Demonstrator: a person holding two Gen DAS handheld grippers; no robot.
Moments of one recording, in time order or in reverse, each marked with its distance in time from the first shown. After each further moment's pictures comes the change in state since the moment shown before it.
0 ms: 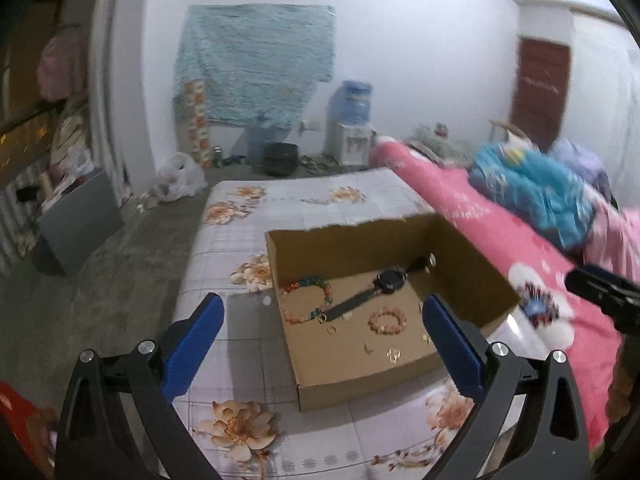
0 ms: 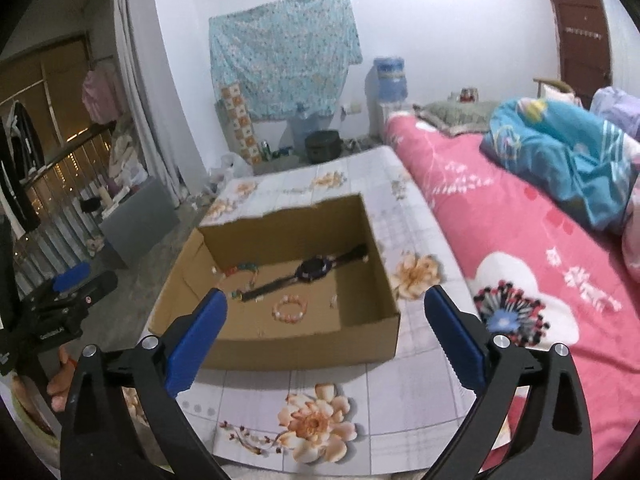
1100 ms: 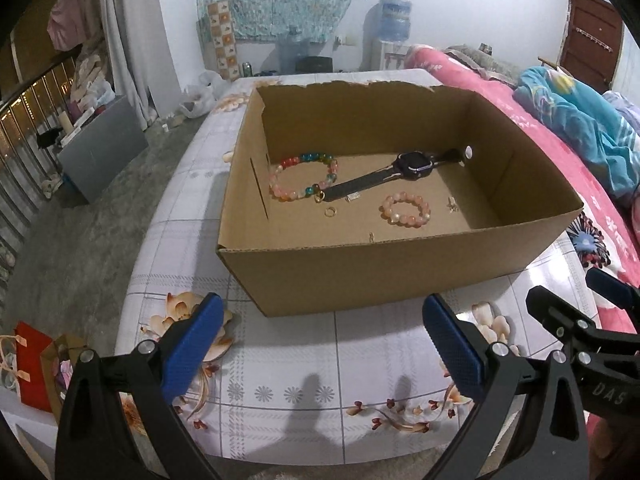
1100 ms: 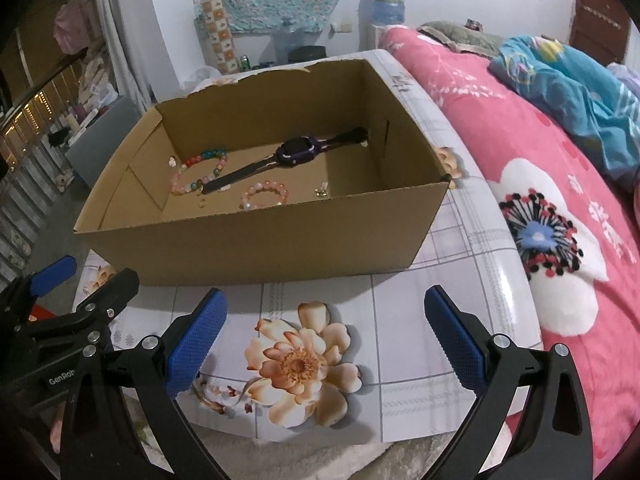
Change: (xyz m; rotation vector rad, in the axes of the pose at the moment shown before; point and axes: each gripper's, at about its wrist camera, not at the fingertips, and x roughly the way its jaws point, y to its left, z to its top) left arm 0.072 -0.047 -0.081 -0.020 0.327 0.142; right arm 0.086 0.017 -0.074 -0.061 0.305 -0.105
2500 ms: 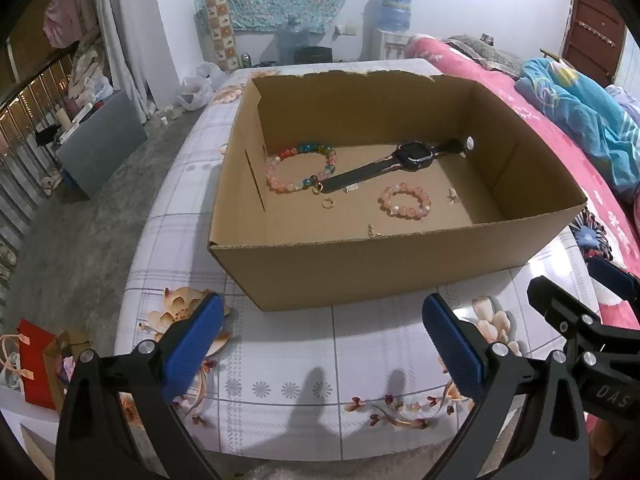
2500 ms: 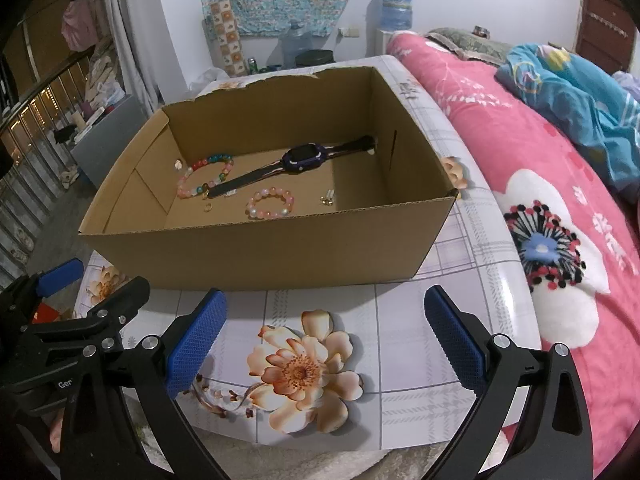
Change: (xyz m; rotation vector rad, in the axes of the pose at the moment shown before) left arm 0.005 -0.005 -0.001 0.008 0.028 0.008; right arm 0.001 0.004 0.006 -0.018 -0.013 0.012
